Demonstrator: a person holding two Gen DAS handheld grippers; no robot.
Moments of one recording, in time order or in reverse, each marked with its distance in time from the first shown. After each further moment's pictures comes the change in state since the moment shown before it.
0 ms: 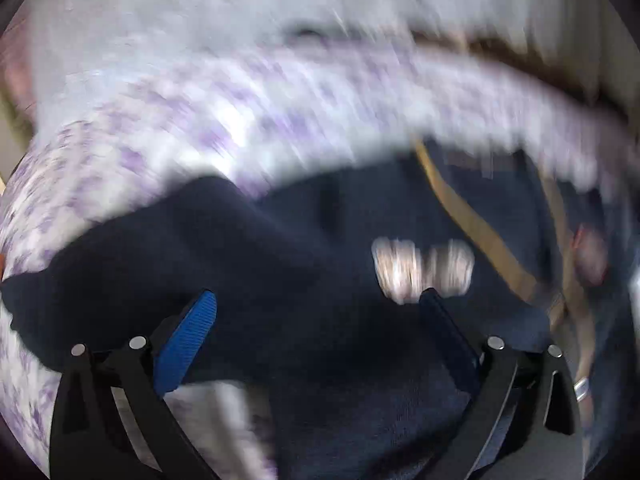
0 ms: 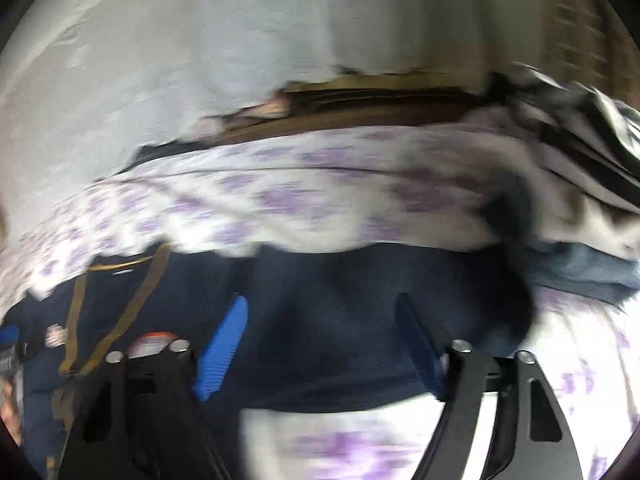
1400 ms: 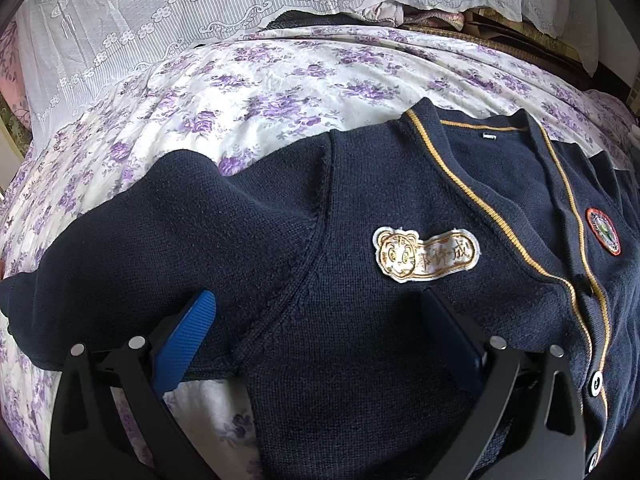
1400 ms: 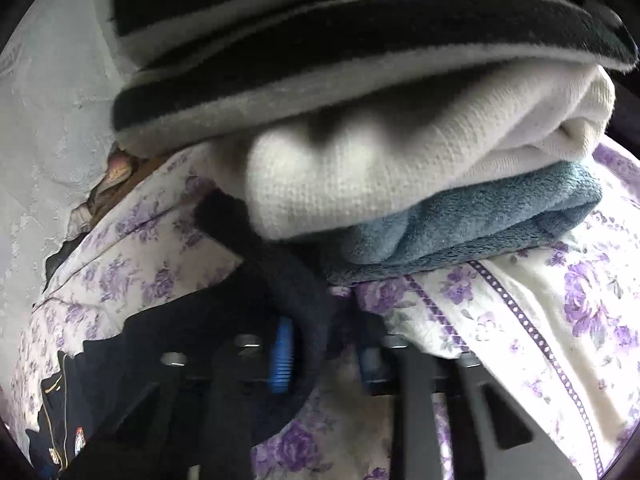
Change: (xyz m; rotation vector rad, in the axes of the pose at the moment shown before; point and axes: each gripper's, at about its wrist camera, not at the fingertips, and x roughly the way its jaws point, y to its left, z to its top) left arm -0.002 0.001 -0.004 -0.015 -0.032 0.008; right arm 0.017 -0.141 0.005 0.335 0.006 -0.135
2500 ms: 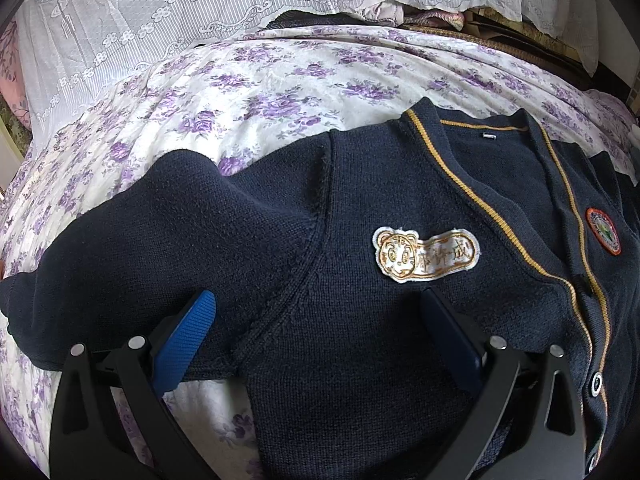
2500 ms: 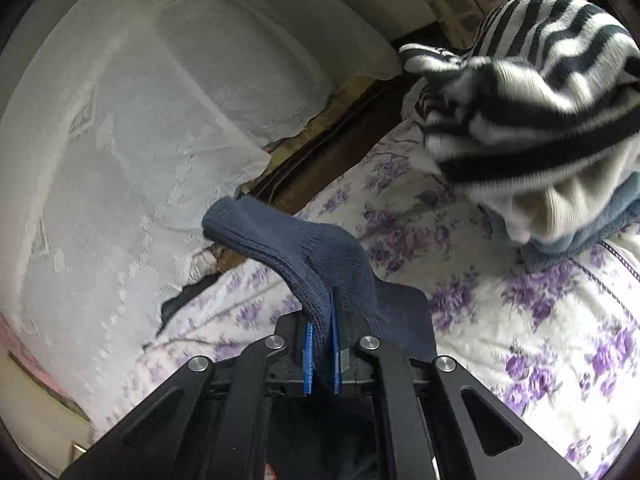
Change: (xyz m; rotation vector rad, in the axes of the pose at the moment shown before) left arm 0.000 0.000 -0.001 0.001 0.000 0.004; right arm -0.053 0.100 -0.001 0.124 -0.060 0.366
